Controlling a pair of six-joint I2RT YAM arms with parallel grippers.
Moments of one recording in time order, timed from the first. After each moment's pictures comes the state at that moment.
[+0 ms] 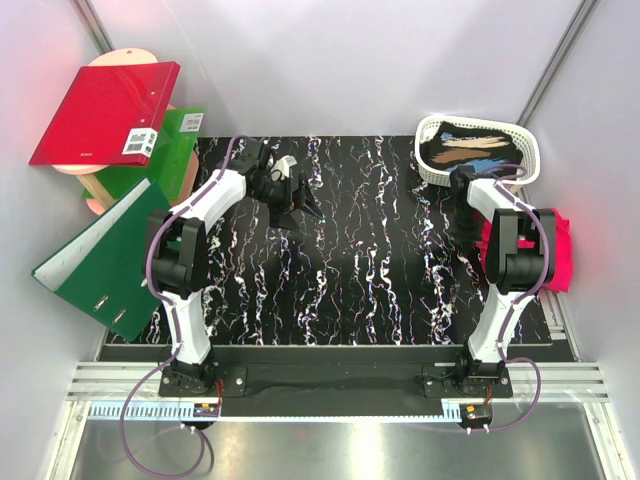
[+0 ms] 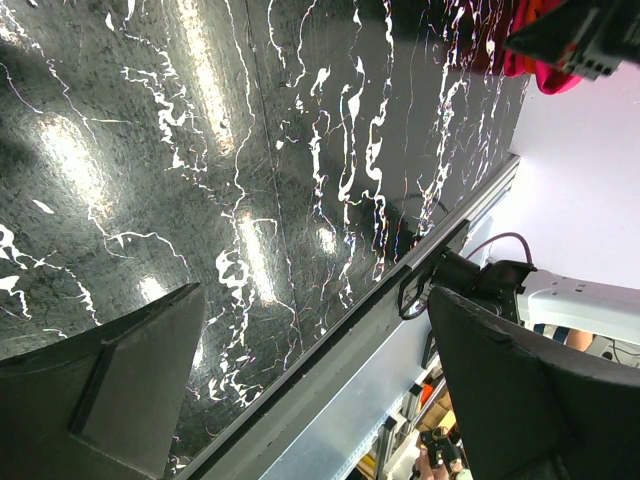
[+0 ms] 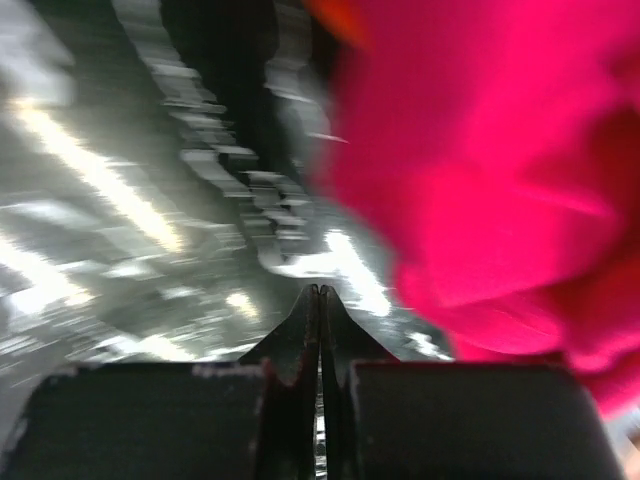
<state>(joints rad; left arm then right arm) -0.28 1.96 1.59 -0.75 0.76 -0.44 -0.02 1.96 1.41 -0.92 0.30 0.37</state>
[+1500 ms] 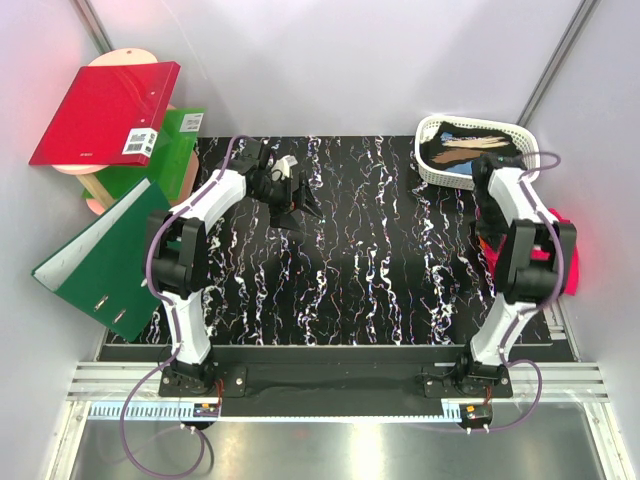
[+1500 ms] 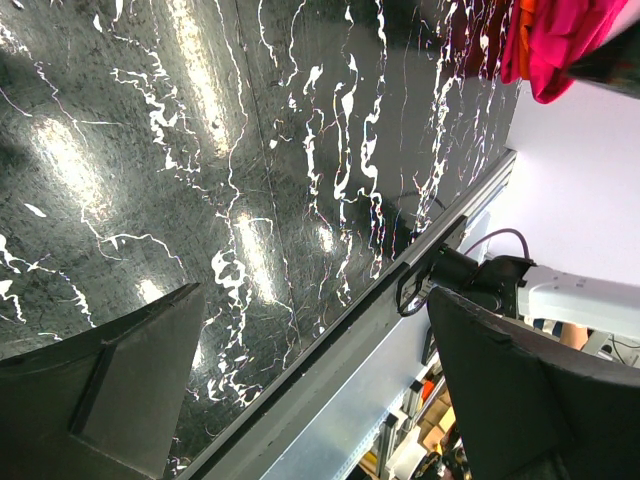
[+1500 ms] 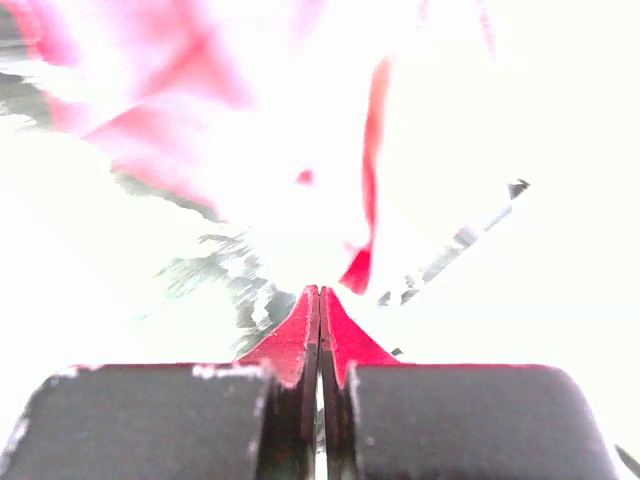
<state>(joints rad) -0.28 1.96 1.59 -0.75 0.77 -0.43 -0.10 1.89 1.51 -1.22 0.53 0.41</state>
